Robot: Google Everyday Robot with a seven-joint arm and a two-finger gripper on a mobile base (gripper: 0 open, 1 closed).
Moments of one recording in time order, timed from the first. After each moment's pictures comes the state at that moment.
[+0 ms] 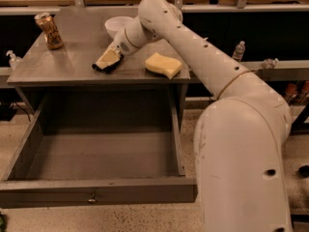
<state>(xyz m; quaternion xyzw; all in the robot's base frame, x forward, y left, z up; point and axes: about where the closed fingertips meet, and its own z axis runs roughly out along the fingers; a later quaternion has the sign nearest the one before) 0.791 0.146 0.839 -0.54 0.72 0.20 0.39</state>
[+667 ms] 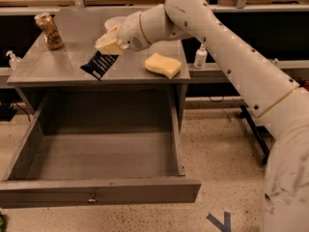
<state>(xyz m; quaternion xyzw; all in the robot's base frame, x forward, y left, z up) 0.693 0.132 0.927 -0.61 0.58 0.27 0.47</state>
